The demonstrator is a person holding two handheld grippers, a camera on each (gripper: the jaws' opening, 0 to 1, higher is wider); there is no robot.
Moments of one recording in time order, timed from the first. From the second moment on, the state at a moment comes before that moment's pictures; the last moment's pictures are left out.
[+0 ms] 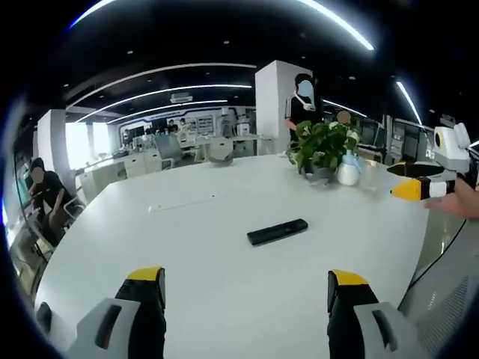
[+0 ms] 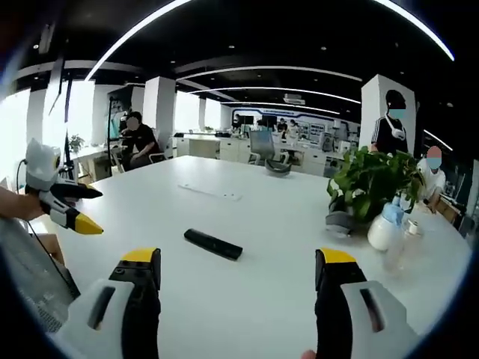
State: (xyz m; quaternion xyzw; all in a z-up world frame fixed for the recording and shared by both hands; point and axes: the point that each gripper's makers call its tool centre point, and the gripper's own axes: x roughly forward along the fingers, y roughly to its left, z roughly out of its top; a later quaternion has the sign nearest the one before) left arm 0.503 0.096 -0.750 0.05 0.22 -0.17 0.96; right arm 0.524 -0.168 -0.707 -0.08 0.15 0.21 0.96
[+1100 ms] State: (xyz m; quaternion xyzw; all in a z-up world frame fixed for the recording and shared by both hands) left arm 0.497 0.081 -0.743 0.06 0.21 -0.19 0.96; right arm 0.527 -0.197 -0.688 -0.04 0.13 0.17 0.98
